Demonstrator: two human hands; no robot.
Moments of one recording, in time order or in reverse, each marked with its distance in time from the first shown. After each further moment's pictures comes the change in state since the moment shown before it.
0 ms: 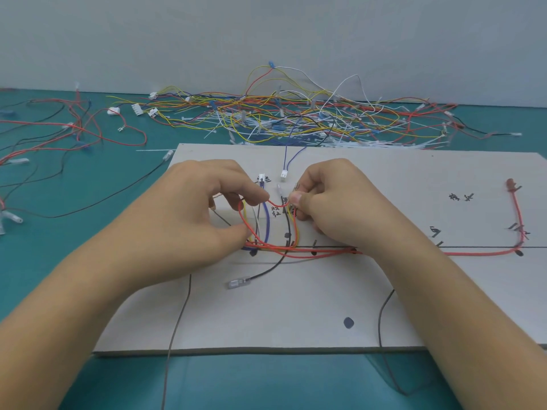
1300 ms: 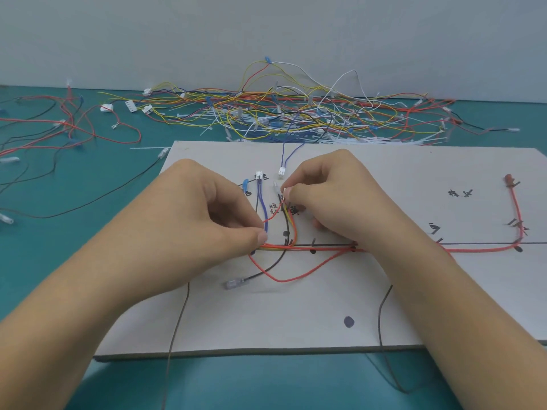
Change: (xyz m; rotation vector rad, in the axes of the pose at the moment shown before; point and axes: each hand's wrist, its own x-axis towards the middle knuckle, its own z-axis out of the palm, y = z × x) left_hand -0.009 0.012 0.002 -0.250 -0.045 -0.241; right_hand -0.003 -0.007 -0.002 0.082 0.040 0.004
